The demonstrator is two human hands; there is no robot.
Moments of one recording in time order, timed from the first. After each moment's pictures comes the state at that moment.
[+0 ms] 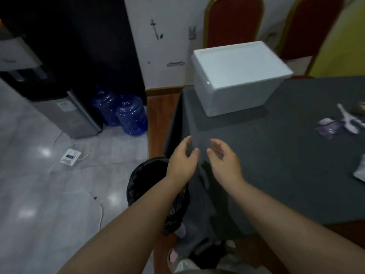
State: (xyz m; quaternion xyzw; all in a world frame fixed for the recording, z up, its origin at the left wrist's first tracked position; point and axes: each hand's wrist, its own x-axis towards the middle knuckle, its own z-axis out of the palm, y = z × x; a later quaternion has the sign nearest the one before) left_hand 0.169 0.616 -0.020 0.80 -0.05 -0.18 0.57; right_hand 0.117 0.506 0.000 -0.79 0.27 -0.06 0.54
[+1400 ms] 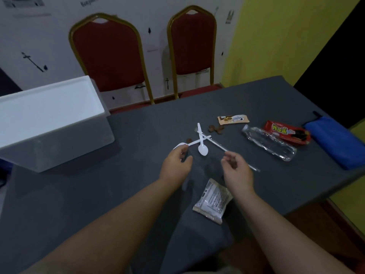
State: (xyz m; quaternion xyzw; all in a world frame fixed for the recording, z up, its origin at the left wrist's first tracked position) left_hand 0.093 0.131 0.000 0.81 -0.17 -0.24 0.51; right_hand -0.020 0.016 0.010 -0.69 0.47 -0.20 0.51
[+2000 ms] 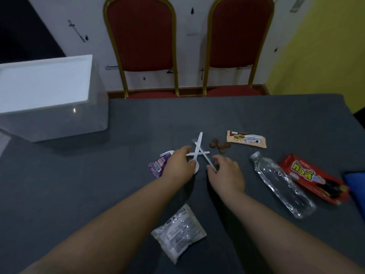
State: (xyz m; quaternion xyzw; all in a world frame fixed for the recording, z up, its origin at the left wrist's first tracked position) left_hand 0.112 0.023 -0.019 0.89 -0.05 -0.23 0.40; right_hand 0.051 -0.105 -0.036 -0.94 0.26 0.04 0.23
